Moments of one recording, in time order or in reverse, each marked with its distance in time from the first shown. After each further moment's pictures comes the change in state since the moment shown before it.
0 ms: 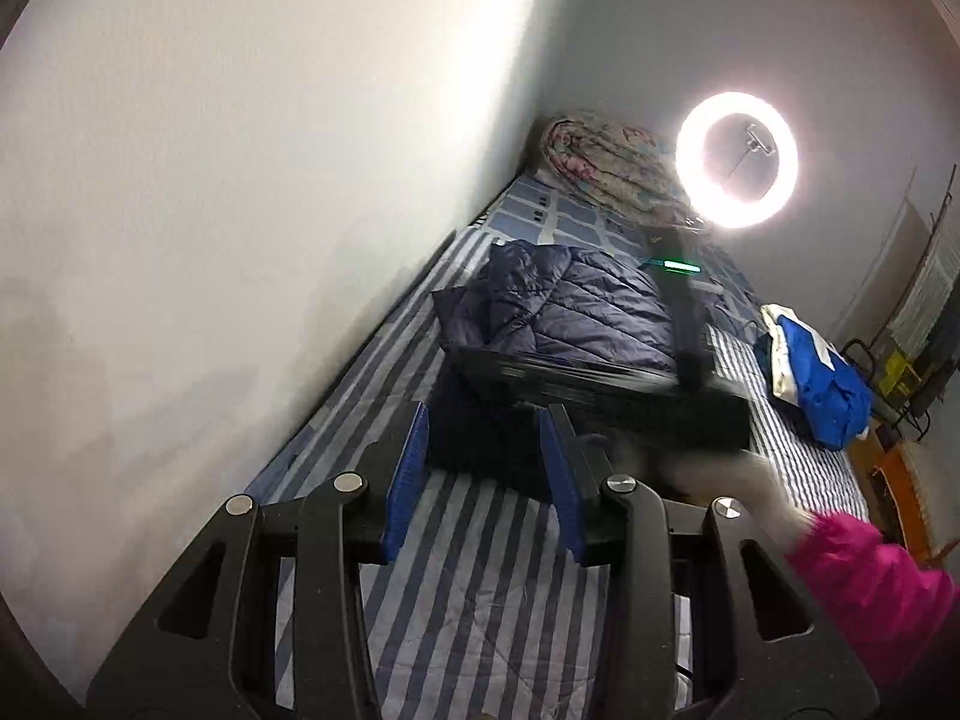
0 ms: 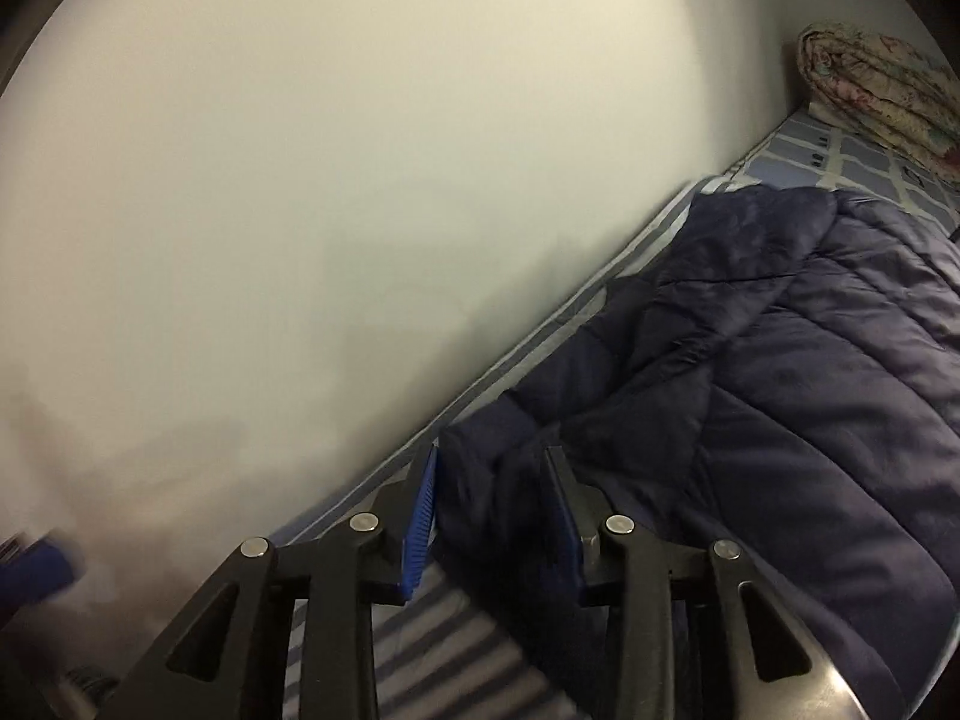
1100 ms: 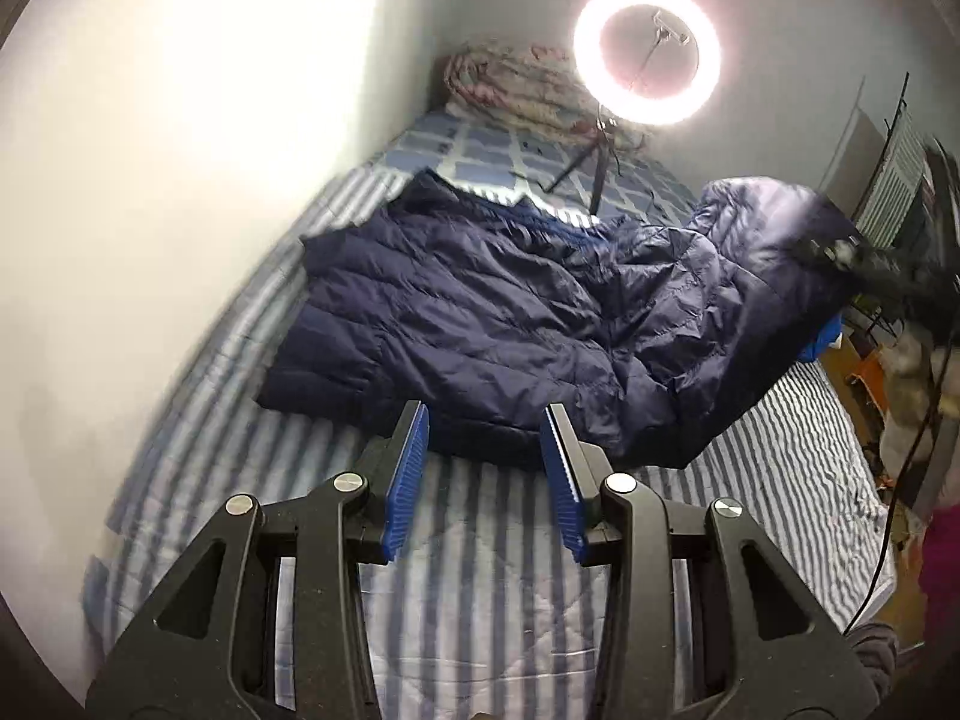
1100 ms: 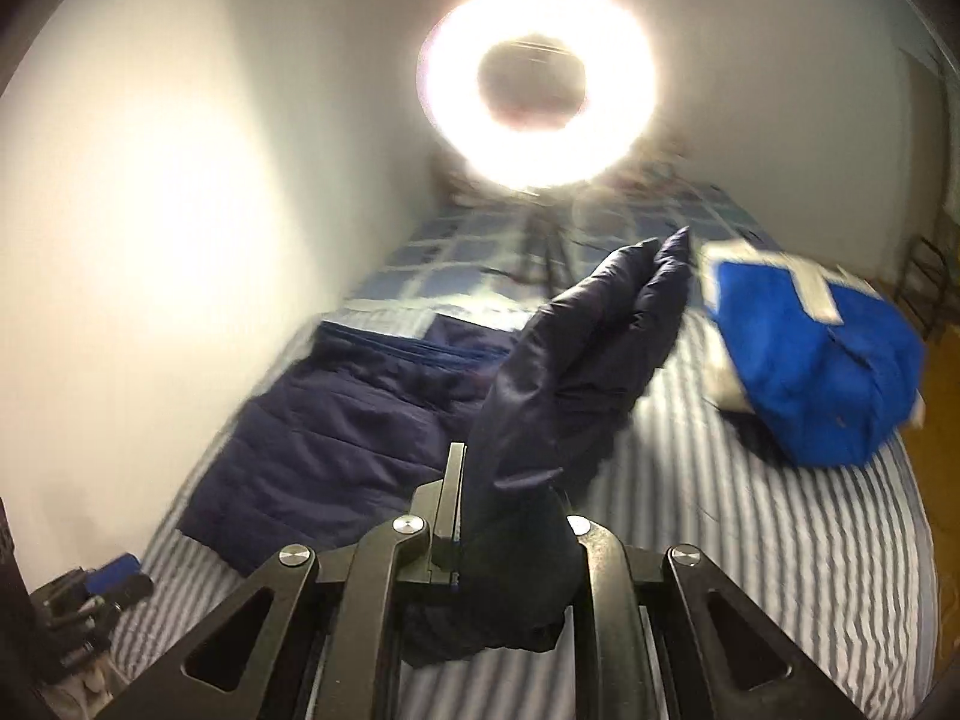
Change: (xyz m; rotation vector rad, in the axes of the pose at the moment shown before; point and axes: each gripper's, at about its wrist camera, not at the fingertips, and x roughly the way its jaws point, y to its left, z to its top) left arm 0.038 -0.089 -0.026 0.114 0.153 -0.169; right arm -0.281 -0.104 -0.065 0.275 -0.266 -0.570
